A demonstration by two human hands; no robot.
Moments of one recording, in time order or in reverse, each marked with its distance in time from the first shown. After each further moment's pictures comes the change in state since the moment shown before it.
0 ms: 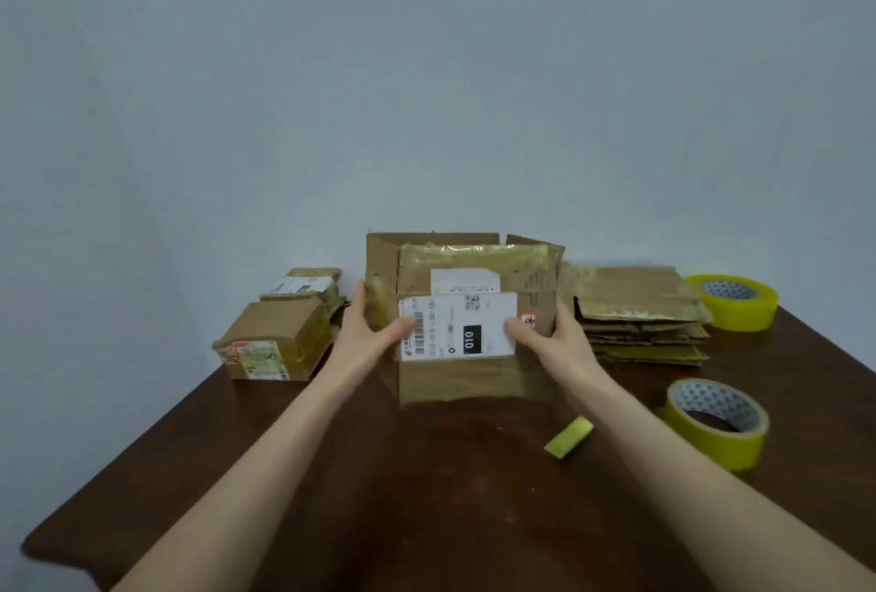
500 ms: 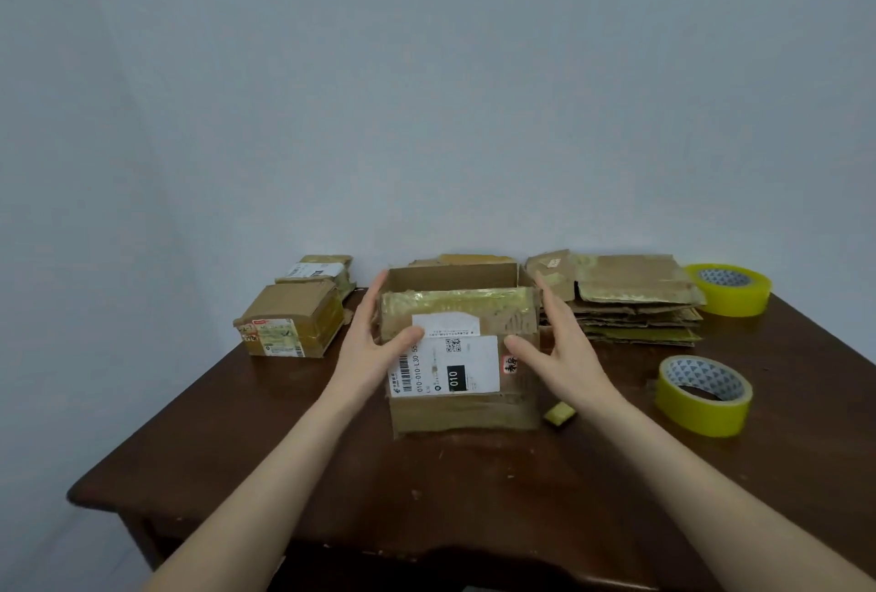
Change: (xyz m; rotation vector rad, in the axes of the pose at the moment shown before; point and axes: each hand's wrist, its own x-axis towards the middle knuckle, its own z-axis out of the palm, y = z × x) left_hand -0.059 -0.004 -0.002 -0.110 0.009 0.182; right_hand -0.046 0.006 -0.006 -0.452 -0.057 -0.333
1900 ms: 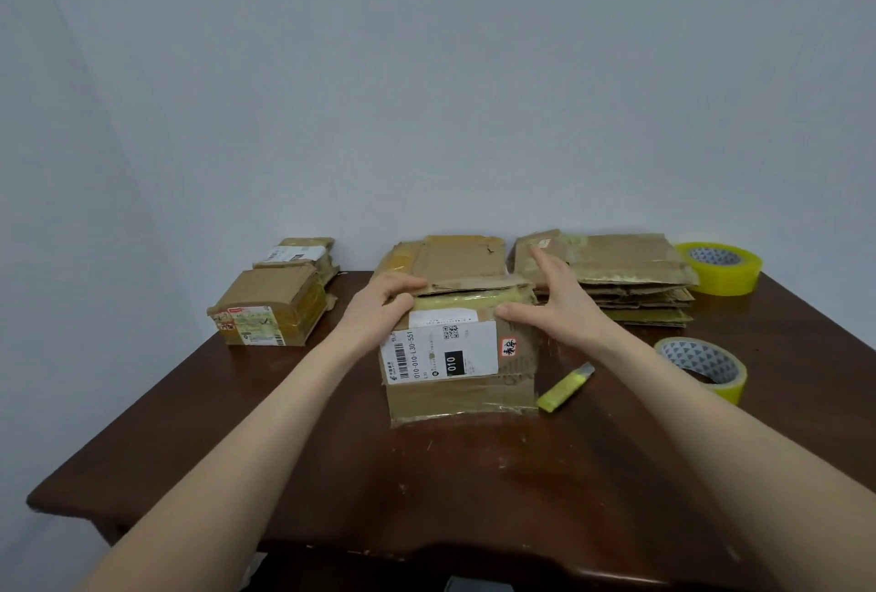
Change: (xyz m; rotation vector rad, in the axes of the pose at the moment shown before) left_hand 0.054 -0.004 0.015 0.422 -0.162 -0.067; right_hand 0.044 0.004 -0.024 -0.102 -0.190 0.201
